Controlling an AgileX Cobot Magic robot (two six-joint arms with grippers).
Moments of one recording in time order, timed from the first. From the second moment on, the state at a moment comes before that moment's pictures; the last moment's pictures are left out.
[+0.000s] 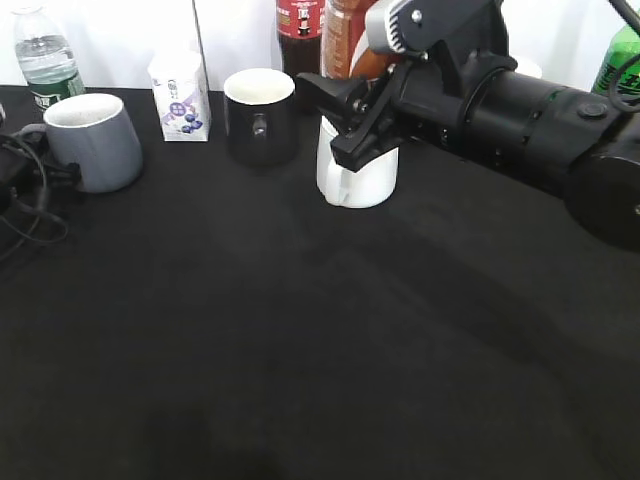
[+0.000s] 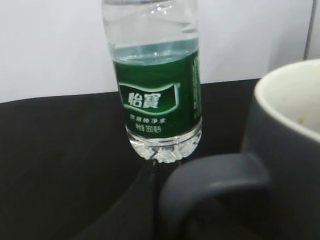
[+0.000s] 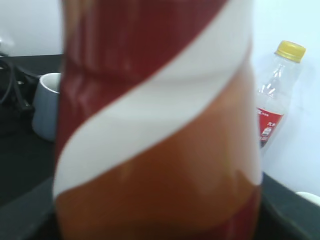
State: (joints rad) left arm 0.00 2.08 -0.79 0.03 -1.07 0.09; right arm 0.60 1.63 -0.79 -0.27 -0.72 -0.06
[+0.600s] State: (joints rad) left arm -0.02 1.78 -0.46 0.03 -1.13 0.08; right arm 0.60 1.63 -0.79 -0.17 -0.72 -0.05
